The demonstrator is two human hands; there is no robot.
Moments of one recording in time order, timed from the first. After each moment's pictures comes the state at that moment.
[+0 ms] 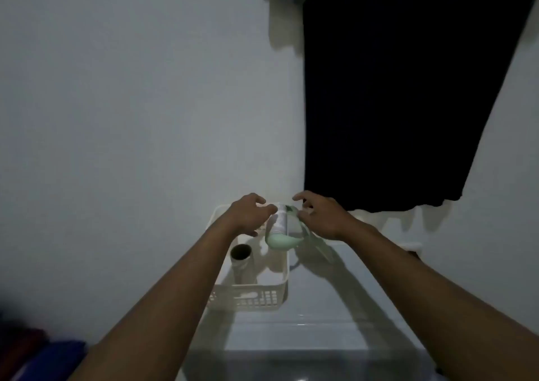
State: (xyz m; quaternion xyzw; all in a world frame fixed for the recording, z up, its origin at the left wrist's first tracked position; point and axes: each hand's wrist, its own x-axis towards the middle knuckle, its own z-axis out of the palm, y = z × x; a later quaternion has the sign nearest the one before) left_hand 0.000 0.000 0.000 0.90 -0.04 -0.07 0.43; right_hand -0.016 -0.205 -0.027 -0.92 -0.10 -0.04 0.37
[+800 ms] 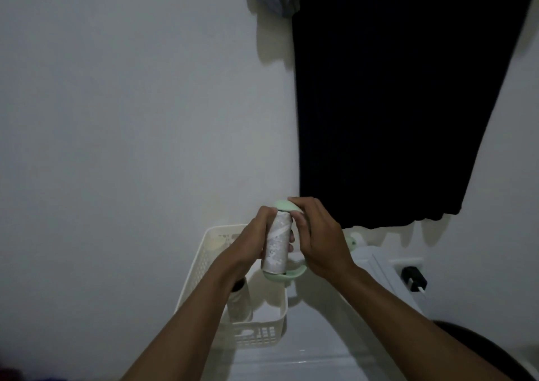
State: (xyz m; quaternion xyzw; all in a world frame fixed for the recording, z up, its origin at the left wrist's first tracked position) left_hand -0.015 -0.025 -0.001 0.73 -0.12 -0.14 0.66; right_hand -0.028 -0.182 -0.041 -0.82 -0.16 -0.39 0.38
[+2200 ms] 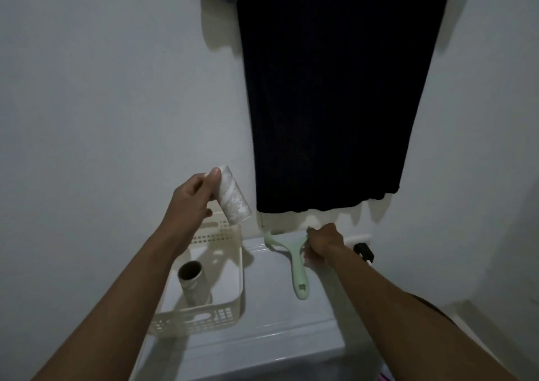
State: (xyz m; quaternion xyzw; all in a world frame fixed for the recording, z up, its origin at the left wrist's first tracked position) left_hand -0.021 -0.015 0.031 0.74 -0.13 0.04 0.66; right_hand -0.027 -0.271 -0.083 -0.80 0.32 0.00 0.50
